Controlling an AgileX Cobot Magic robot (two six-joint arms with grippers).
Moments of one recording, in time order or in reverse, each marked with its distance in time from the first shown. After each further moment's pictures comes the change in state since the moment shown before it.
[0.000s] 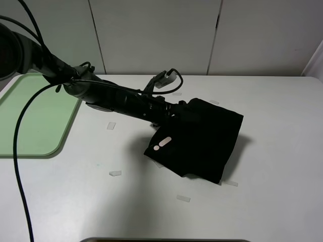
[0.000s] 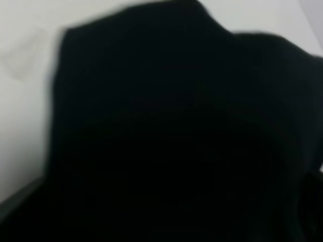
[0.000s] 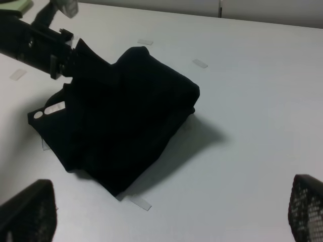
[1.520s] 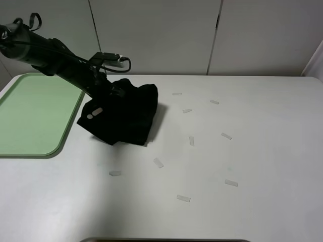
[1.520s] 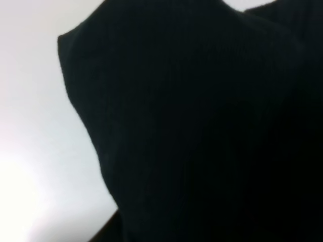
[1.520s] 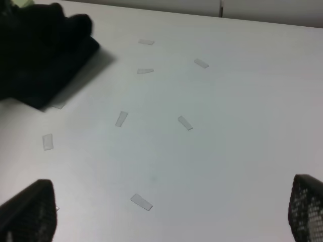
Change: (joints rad) left arm 0.313 -0.213 0.000 1.094 -0.374 -0.677; right arm 0.000 0.000 0.000 0.003 0.000 0.000
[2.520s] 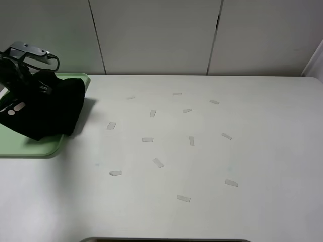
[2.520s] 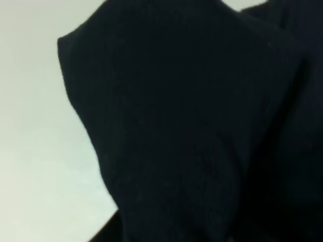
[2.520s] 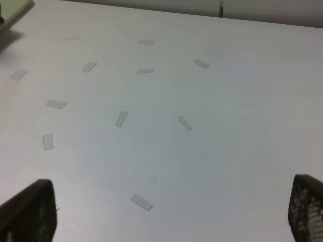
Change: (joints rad) left arm 0.353 -0.218 0.209 0.430 -0.188 -0.148; right arm 0.000 0.000 0.000 0.000 0.000 0.000
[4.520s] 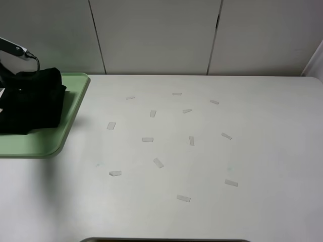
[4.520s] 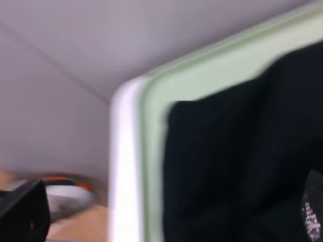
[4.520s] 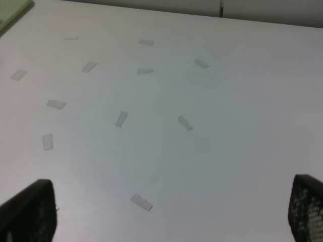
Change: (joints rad) left arm 0.049 -0.088 0.274 -0.032 -0.682 0.120; right arm 0.000 0.000 0.000 0.000 0.000 0.000
